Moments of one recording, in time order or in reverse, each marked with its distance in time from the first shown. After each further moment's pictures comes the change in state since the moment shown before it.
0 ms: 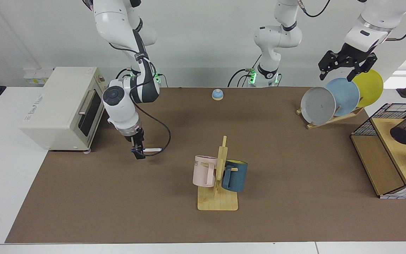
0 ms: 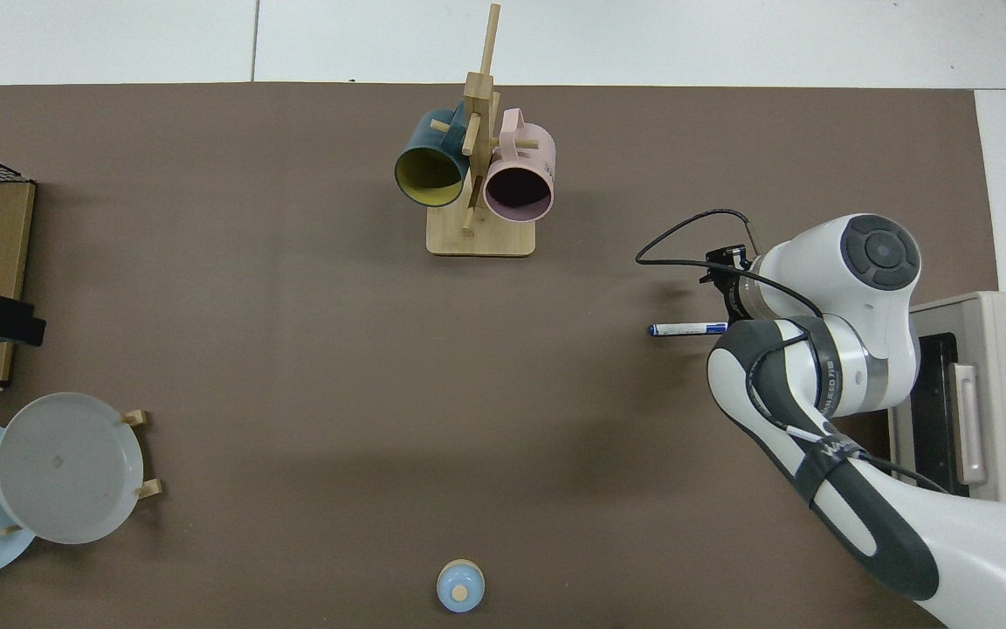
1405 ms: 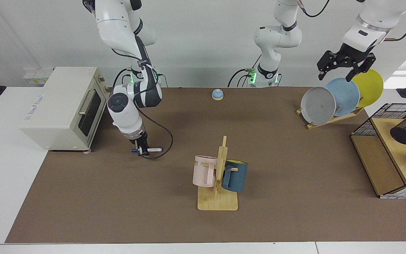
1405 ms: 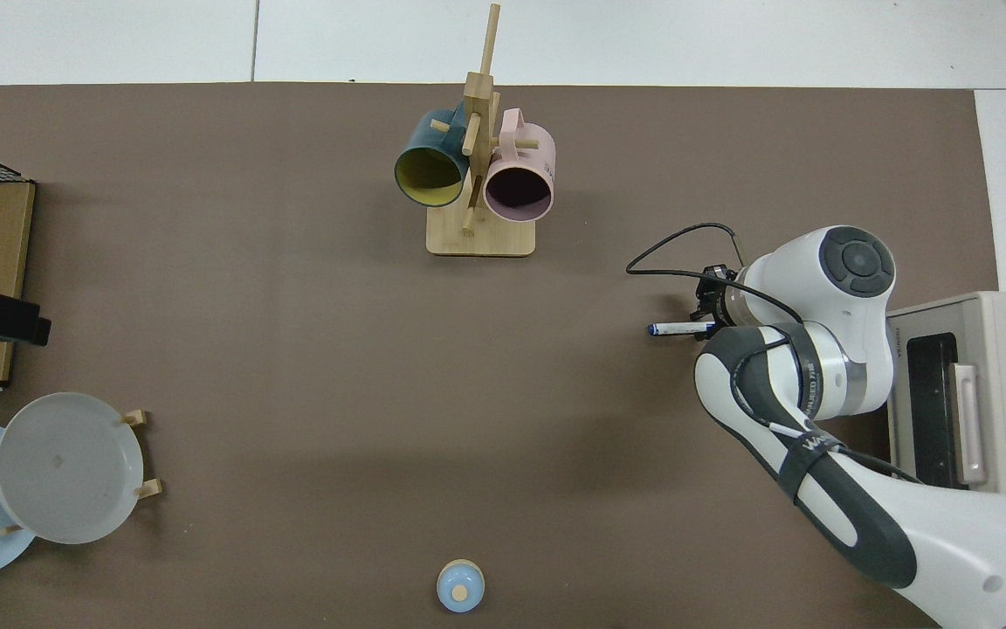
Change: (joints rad) left arm -0.002 0.000 -0.006 0.000 0.000 0.001 0.000; right arm 0.008 0.027 0.003 -0.024 0.021 0.021 0.008
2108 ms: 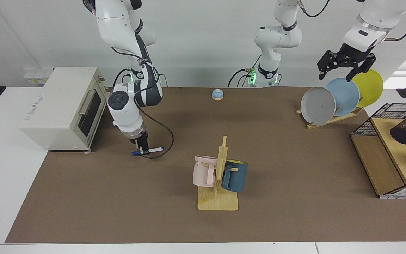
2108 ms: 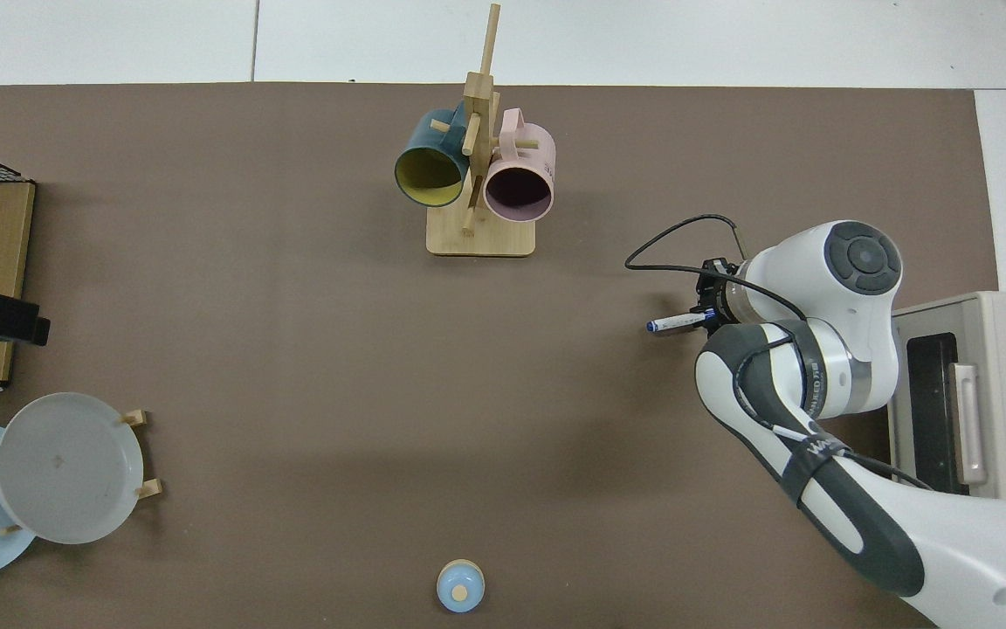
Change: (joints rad) left arm 0.000 0.000 0.001 0.000 0.000 0.001 0.000; right arm 0.005 -0.018 0.002 0.018 0.000 -0.002 0.000
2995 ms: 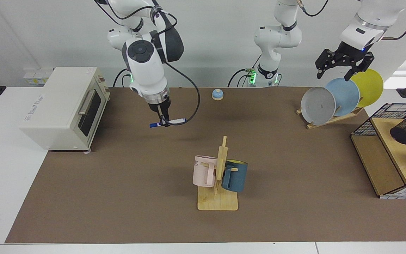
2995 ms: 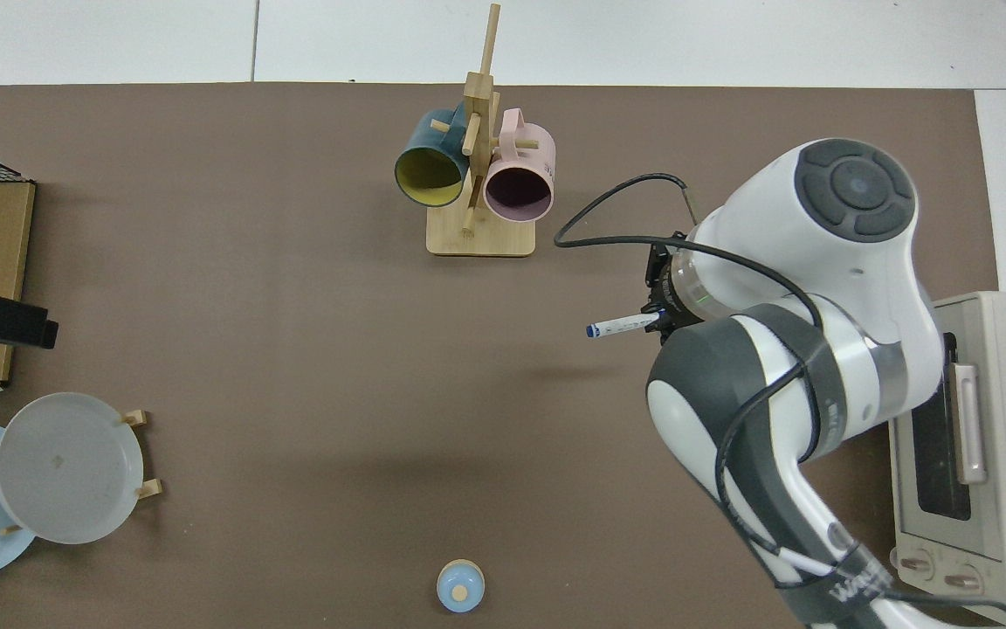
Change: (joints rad) left arm -0.003 -0.006 -0.026 0.000 -0.002 -0.001 0.017; right arm 0.196 -0.117 0.011 0.339 0.005 -0.498 0.241
